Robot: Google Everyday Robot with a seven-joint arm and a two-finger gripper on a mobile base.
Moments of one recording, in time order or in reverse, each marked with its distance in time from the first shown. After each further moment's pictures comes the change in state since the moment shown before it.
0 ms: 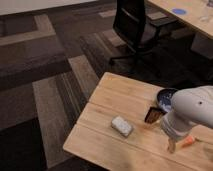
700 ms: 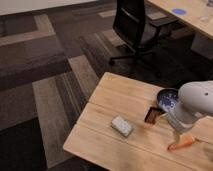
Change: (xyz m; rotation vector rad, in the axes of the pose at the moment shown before) arm -0.076 0.002 0.018 -0.005 0.001 0.088
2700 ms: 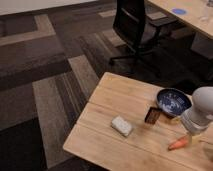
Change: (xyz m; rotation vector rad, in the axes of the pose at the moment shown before) arm -0.044 -0.020 0.023 0.025 -0.029 0.114
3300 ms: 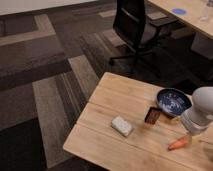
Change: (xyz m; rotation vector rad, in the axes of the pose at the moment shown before) arm 0.000 0.000 0.000 0.000 0.000 0.000
